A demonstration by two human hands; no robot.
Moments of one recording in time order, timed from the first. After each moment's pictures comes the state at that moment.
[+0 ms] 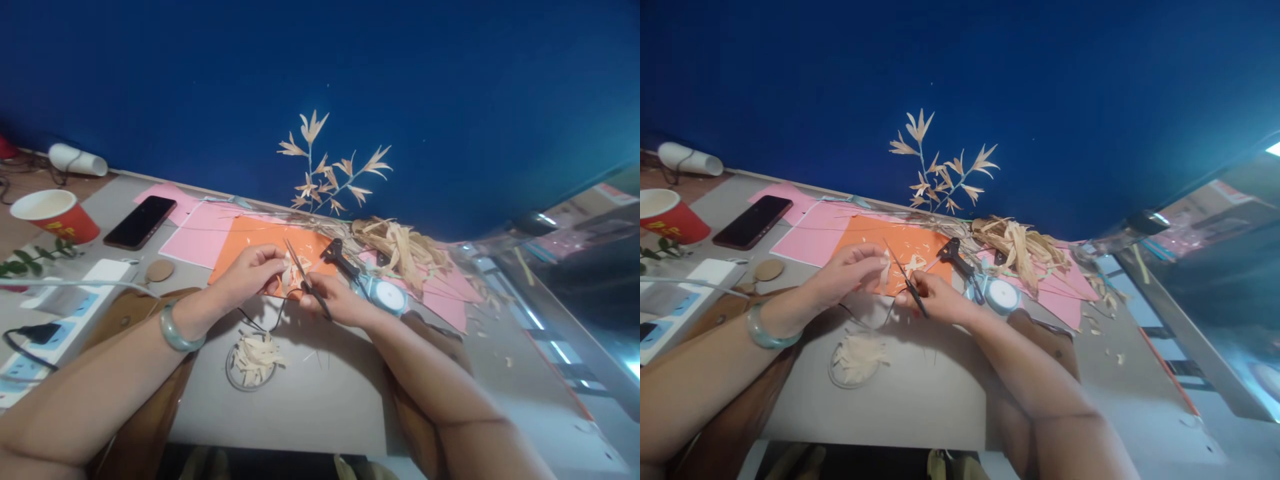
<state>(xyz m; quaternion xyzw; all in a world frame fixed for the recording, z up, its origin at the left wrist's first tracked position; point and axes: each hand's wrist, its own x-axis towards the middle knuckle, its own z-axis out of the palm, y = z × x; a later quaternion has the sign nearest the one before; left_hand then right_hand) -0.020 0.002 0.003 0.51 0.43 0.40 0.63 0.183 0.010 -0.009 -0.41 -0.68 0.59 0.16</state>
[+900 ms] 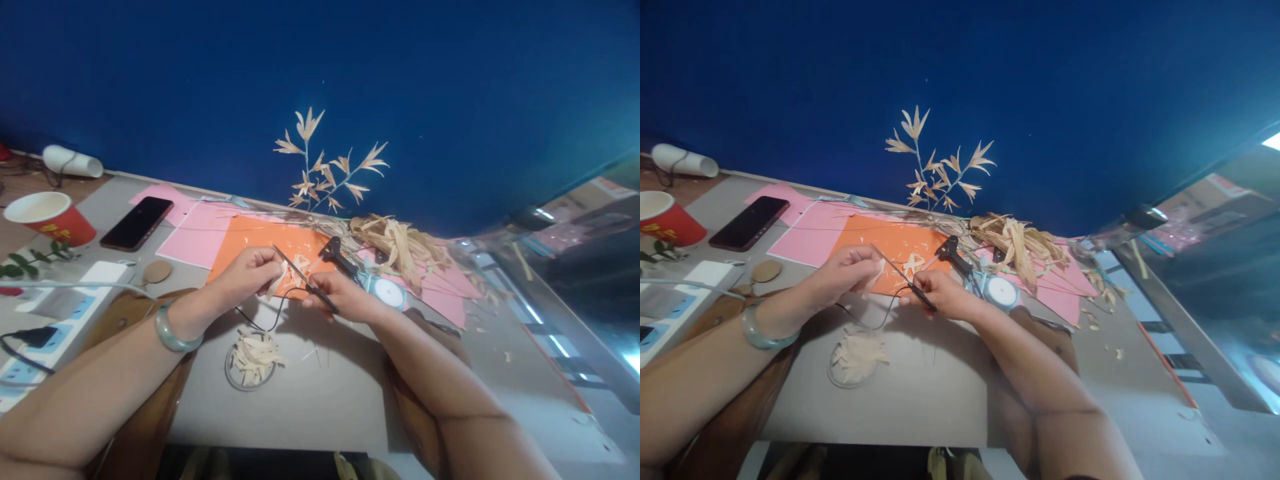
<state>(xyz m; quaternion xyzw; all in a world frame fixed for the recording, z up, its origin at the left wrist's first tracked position) -0.024 0.000 0.005 0.55 0.42 0.40 0.61 0.188 0.011 0.003 -0.42 -0.66 0.61 0.13</state>
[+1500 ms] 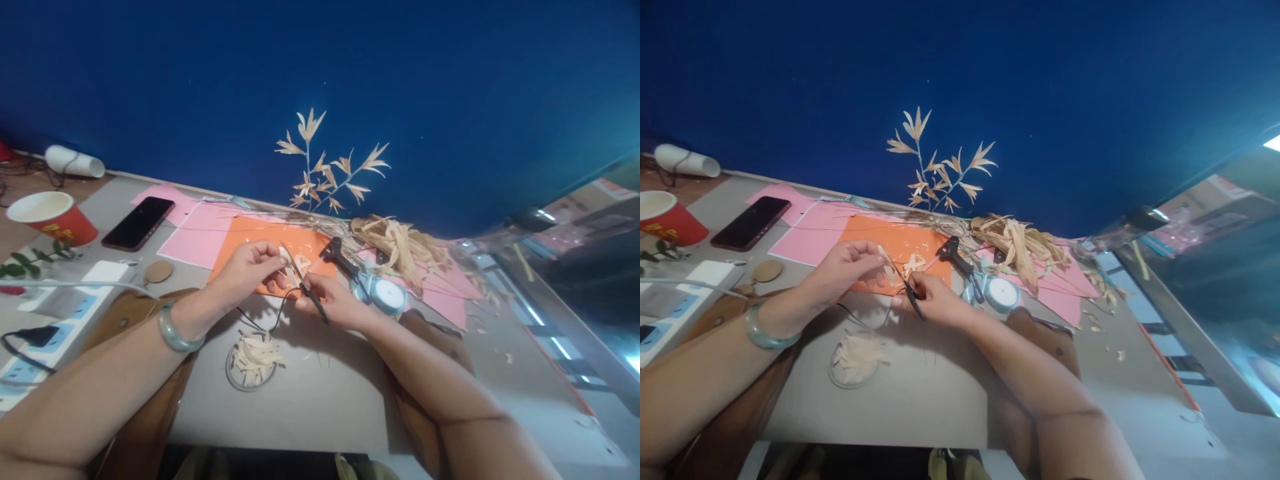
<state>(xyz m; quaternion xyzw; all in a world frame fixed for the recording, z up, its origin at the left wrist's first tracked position) -0.022 0.003 0.000 0.48 0.43 0.44 0.62 0.180 0.003 -0.013 -0.44 -0.67 0.57 0.17</state>
